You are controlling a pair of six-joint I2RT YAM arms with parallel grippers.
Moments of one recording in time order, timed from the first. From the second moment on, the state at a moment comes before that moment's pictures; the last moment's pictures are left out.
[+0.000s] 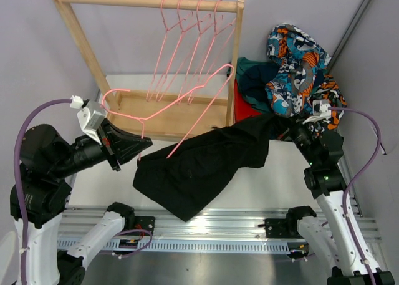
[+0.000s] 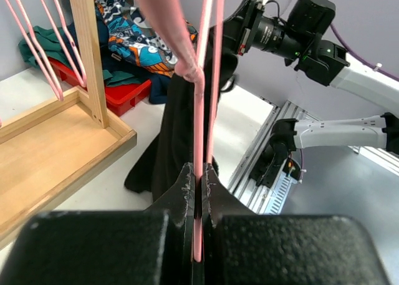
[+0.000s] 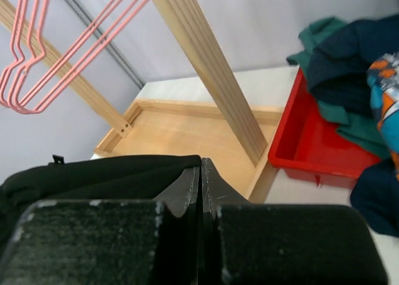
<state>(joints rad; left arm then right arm) -0.30 0.75 1.54 -0.88 0.75 -0.18 0.16 0.66 0.72 0.05 -0.28 0.47</state>
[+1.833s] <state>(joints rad) -0.29 1.26 1.86 -0.95 -0.15 -0.13 0.21 1.09 0.74 0.06 0.10 0.74</state>
